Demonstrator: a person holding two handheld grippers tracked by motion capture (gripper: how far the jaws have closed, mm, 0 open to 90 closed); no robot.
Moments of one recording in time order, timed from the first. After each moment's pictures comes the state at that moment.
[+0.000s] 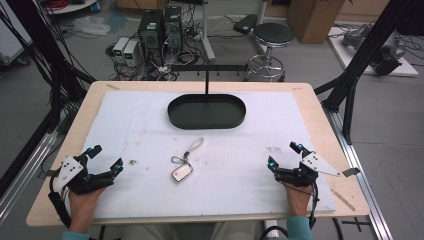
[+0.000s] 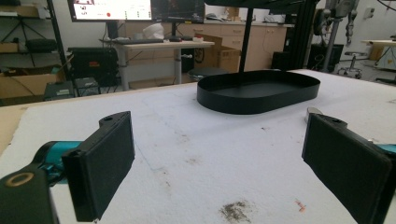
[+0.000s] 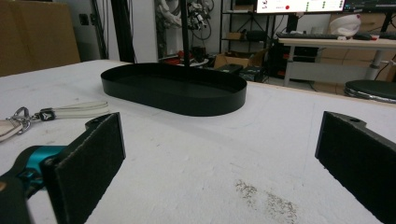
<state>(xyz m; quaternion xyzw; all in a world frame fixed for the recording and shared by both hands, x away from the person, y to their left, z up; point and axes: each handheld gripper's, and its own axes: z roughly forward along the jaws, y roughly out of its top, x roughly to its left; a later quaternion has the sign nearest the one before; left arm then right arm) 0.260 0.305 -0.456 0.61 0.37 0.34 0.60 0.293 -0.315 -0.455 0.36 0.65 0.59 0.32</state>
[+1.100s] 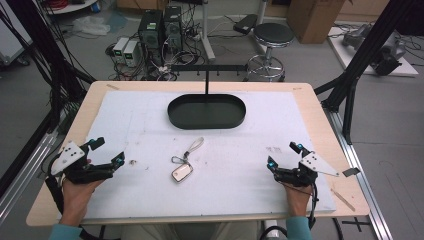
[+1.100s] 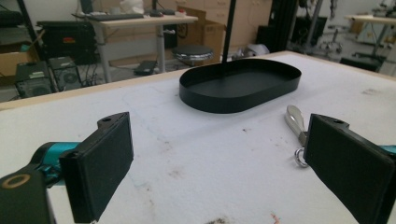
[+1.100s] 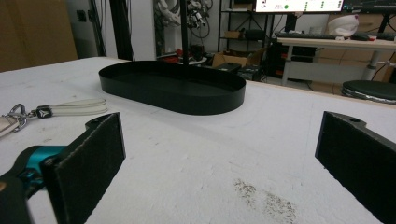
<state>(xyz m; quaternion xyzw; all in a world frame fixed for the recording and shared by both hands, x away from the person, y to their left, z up) 0.274 0.295 -0.408 0.67 0.37 0.30 0.57 0.293 -0.313 -0.454 0.36 0.65 0.58 0.32</state>
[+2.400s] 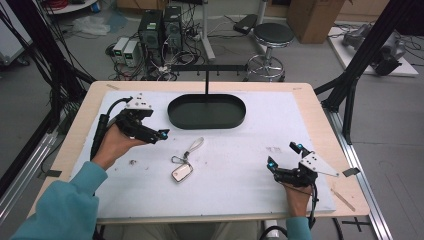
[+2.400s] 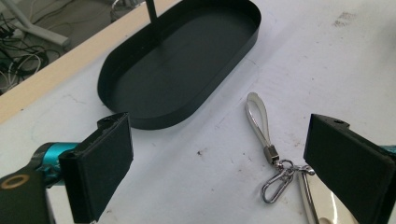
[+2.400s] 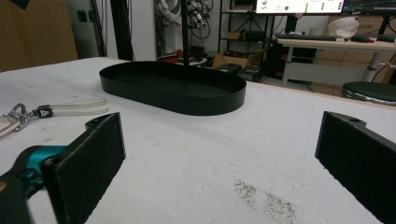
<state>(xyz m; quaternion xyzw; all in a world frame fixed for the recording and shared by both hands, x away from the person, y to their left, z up) 0.376 0.177 -0.328 0.84 0.30 0.18 0.41 0.292 -0.313 -0.455 0.36 0.65 0.58 0.32</state>
